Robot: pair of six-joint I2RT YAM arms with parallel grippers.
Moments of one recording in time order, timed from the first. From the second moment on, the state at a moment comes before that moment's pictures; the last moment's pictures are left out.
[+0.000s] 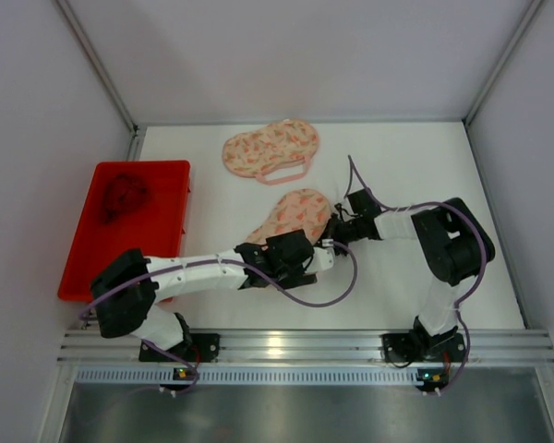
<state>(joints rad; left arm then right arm) -1.11 1.48 0.91 -0.36 -0.32 0.38 0.42 1.83 0.83 -0.03 -0.83 0.98</state>
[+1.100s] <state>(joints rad) -1.07 1.45 0.71 -0.05 -0.36 0.61 0.42 1.83 0.88 -0.11 -0.84 0.85</state>
